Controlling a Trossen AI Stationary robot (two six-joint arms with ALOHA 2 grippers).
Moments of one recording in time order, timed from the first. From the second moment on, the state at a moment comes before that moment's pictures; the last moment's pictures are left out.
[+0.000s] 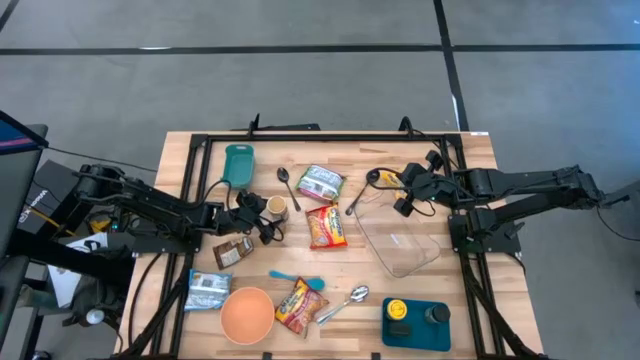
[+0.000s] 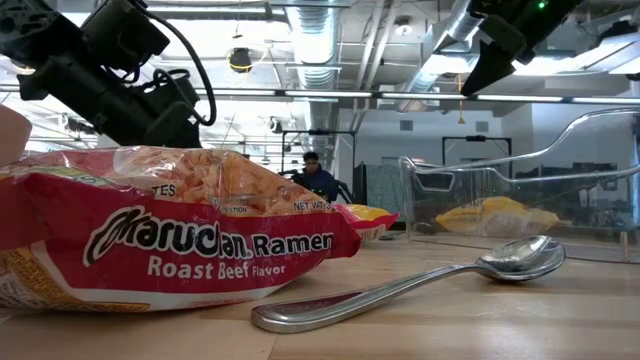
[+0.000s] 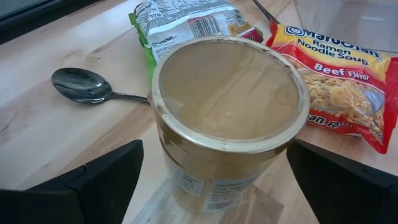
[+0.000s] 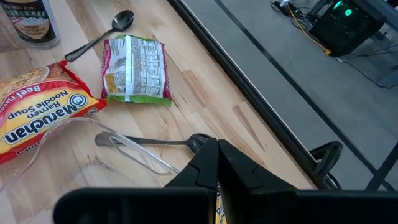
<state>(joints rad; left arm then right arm) -0.11 1.22 0.30 0.25 -0.58 -0.48 0.04 0.97 0.88 -0.75 0.68 0.25</state>
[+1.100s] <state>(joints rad) -0.10 1.38 0.30 0.39 -0.57 -0.47 0.04 0.97 0.88 -0.75 0.68 0.25</state>
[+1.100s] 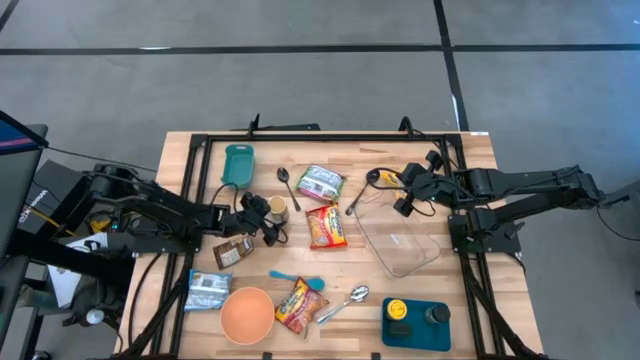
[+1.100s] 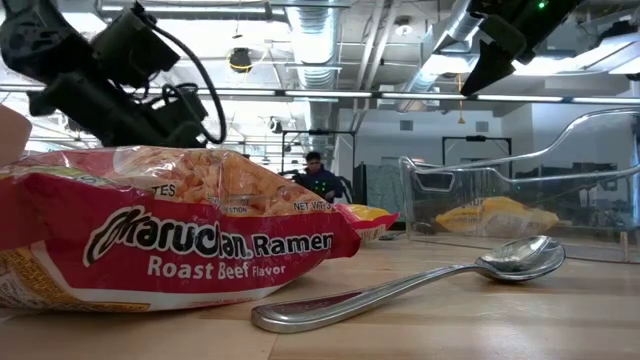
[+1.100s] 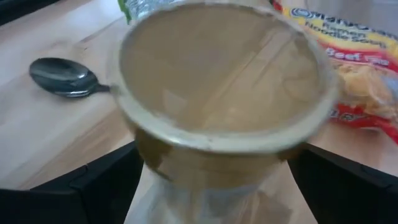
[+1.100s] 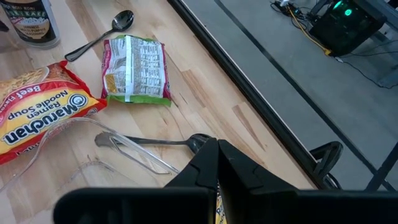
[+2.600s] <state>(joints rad) -0.07 1.53 0.30 0.55 -0.58 -0.47 0.04 0.97 0.88 -0.75 0.68 0.25</state>
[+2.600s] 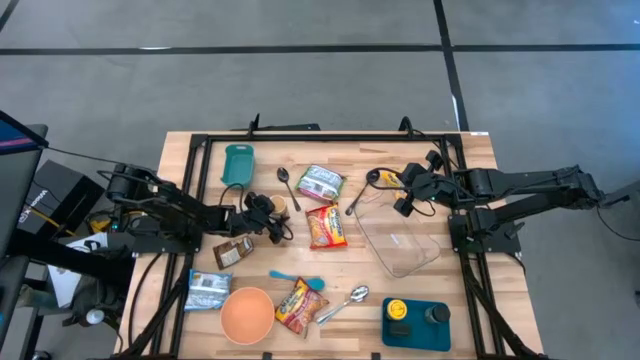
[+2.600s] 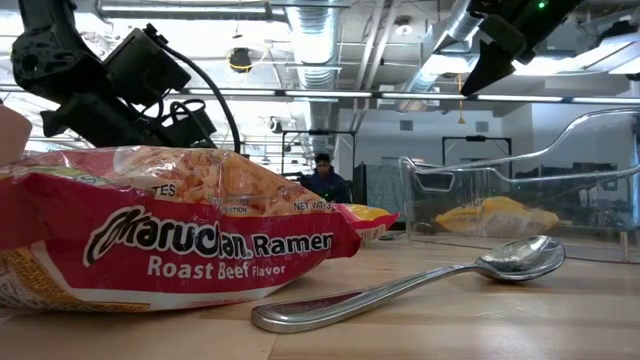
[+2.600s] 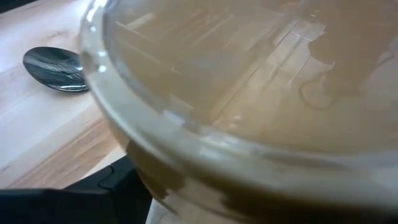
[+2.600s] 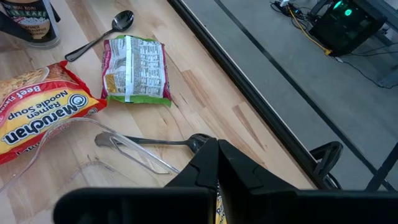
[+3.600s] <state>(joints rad) -0.07 1.53 0.30 0.55 -0.58 -0.48 0.04 0.97 0.88 -0.75 0.68 0.25</state>
